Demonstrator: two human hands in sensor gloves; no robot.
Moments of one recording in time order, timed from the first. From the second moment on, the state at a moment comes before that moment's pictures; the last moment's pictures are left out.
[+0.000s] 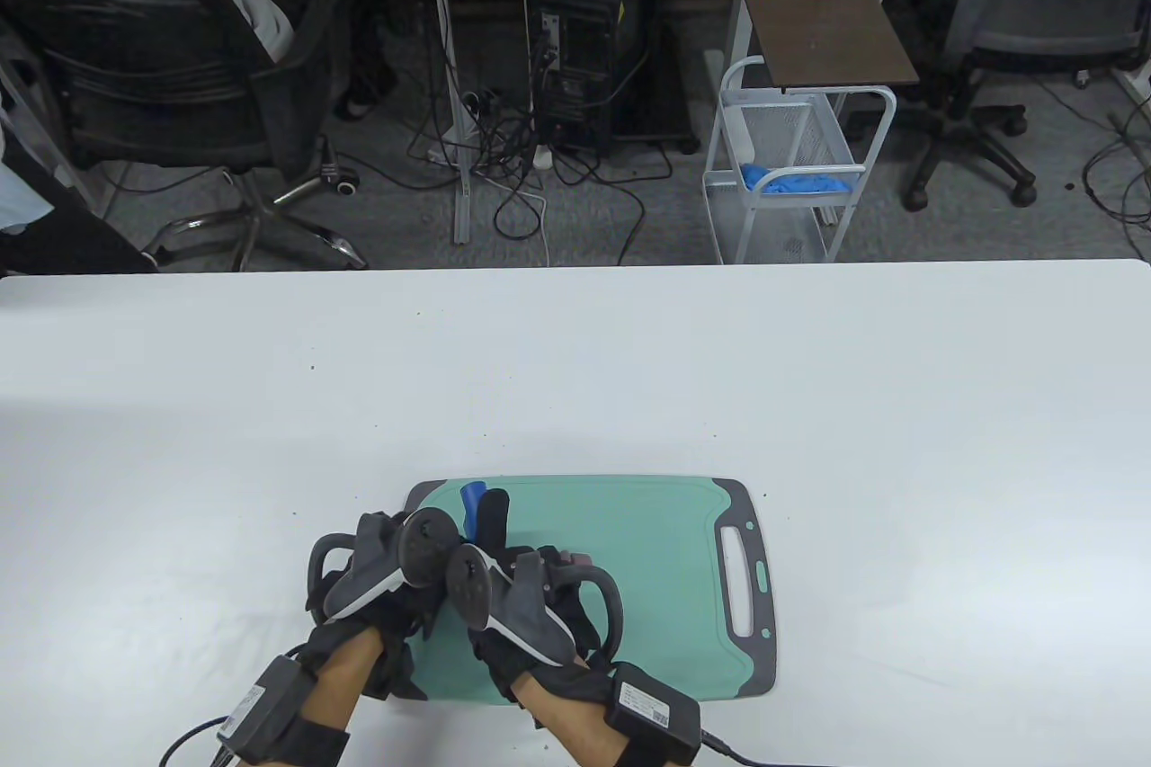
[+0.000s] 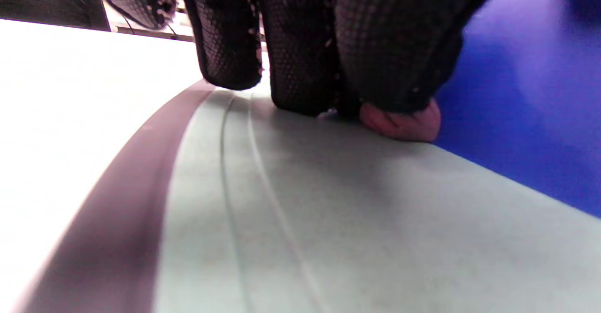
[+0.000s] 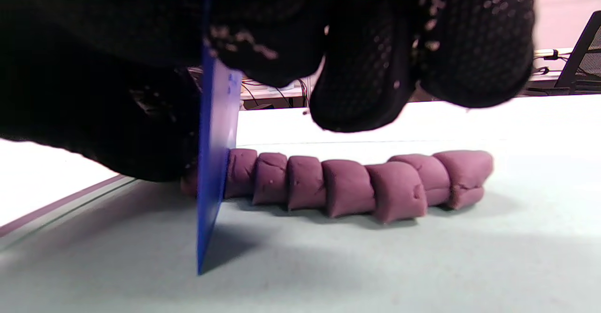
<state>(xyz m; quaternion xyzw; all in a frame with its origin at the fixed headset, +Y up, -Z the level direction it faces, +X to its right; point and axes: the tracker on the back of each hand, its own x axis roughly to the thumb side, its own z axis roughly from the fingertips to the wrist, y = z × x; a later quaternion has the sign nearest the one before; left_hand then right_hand) -0.195 -0.743 -0.289 -0.08 -0.11 0.04 0.99 -0.065 -0.733 -0.251 0.08 0.01 0.99 0.06</state>
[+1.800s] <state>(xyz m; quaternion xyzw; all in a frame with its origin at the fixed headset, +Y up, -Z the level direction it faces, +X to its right) -0.228 -0.733 -0.290 -0.06 -0.07 0.09 0.99 0.139 -0.752 -0.296 -0.19 0.07 0.94 0.27</state>
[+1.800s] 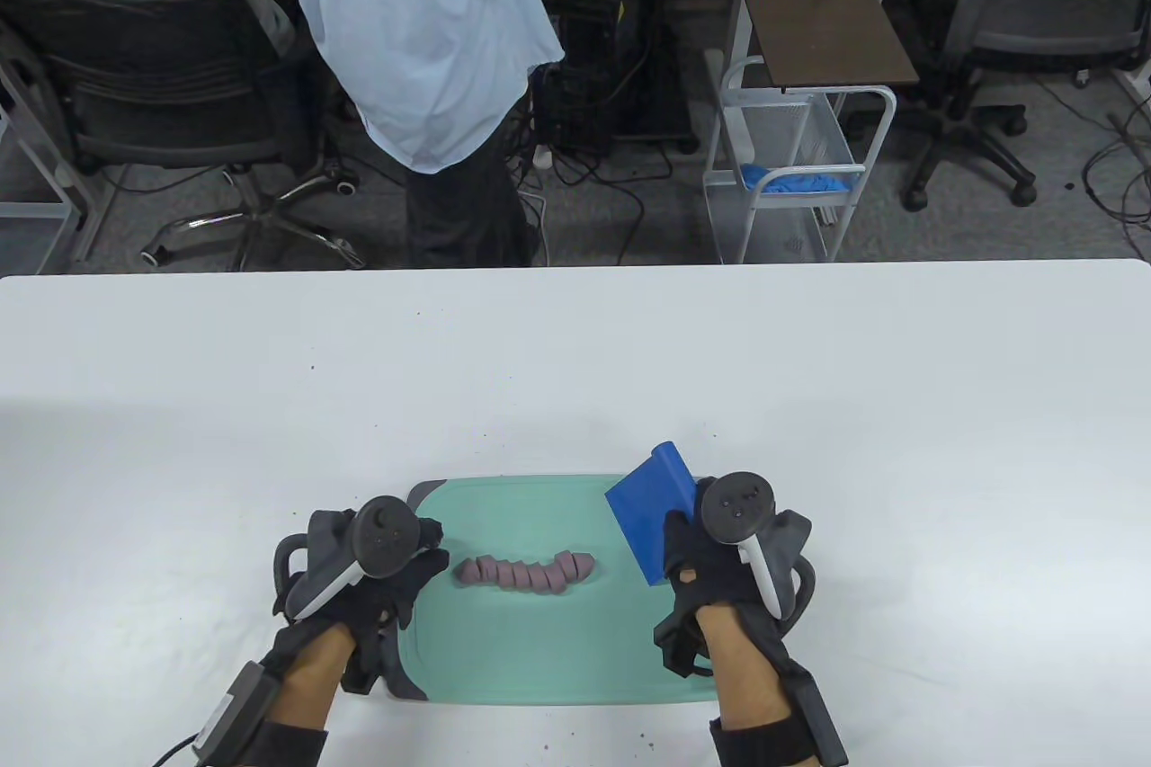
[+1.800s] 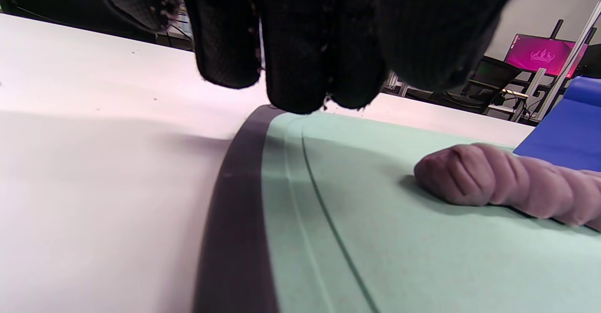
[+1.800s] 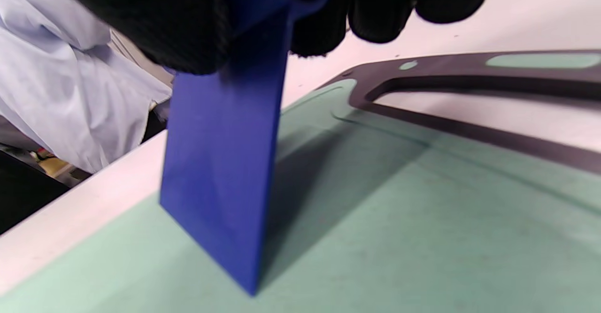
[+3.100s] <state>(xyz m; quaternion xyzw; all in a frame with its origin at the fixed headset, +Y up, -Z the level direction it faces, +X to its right) -0.227 -0.738 -0.290 -0.09 -0.06 0.08 0.99 0.132 -0.753 -0.301 -0.17 0.07 0.96 0.20</state>
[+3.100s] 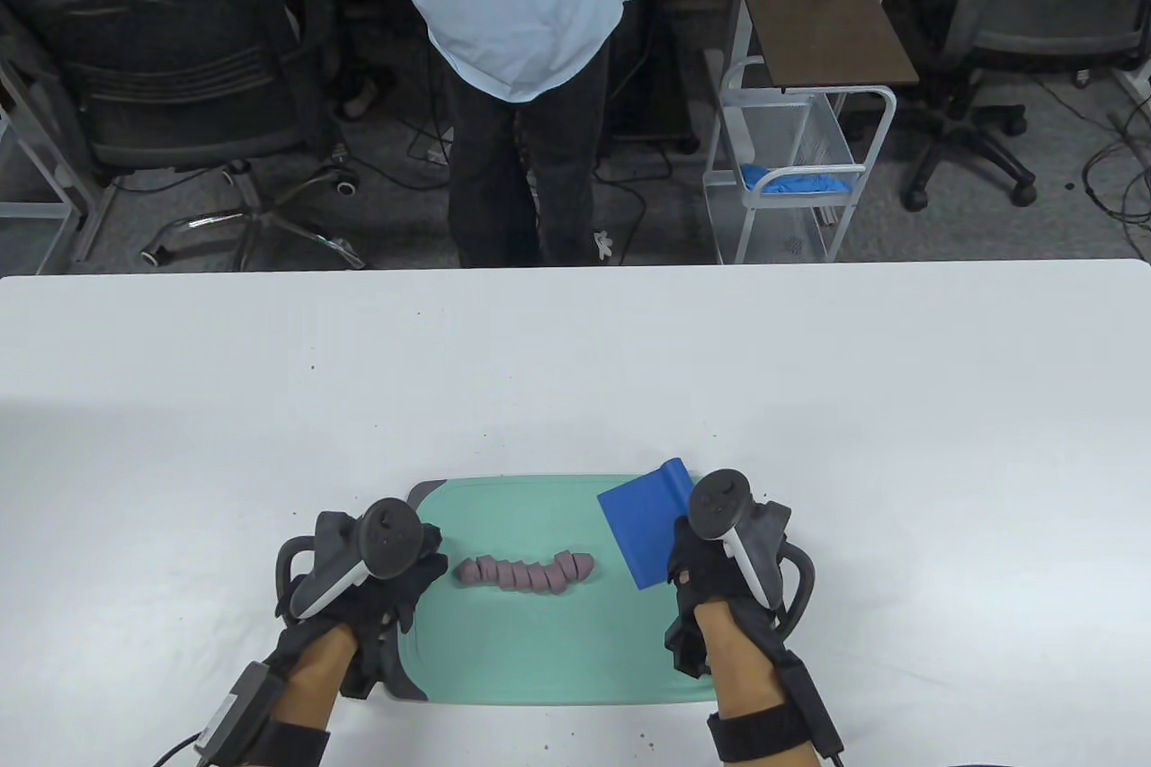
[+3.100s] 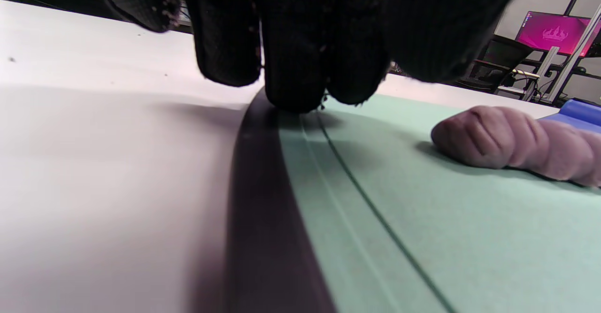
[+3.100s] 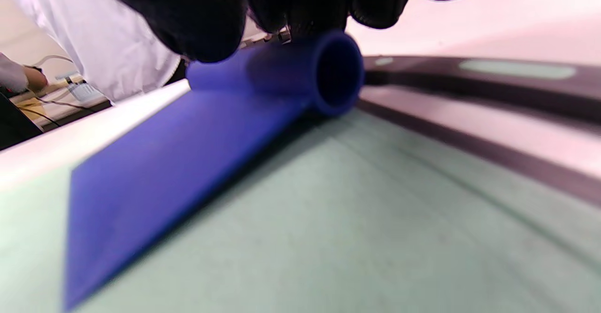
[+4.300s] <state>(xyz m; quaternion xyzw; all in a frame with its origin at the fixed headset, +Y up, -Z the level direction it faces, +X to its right) -0.240 -0.706 -0.234 -0.09 -0.11 0.11 0.98 0.125 -0.718 -0.237 0.09 0.05 0.98 0.14</state>
